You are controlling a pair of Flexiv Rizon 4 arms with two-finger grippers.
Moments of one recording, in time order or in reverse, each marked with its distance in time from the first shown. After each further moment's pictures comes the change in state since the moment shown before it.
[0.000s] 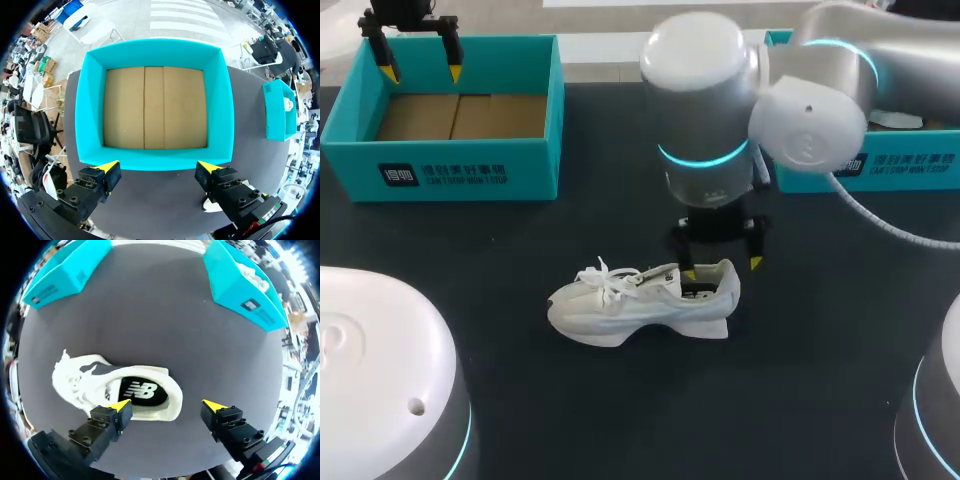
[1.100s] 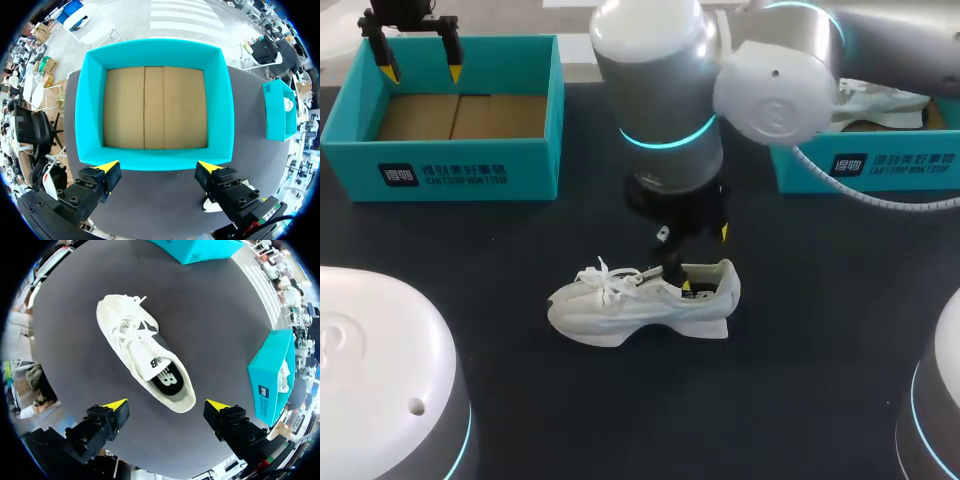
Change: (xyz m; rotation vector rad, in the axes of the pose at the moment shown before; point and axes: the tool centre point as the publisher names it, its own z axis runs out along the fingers) left arm 0.000 0.000 0.000 0.000 0.000 0.000; right arm 0.015 -0.008 -0.040 0.006 -0.027 -0.846
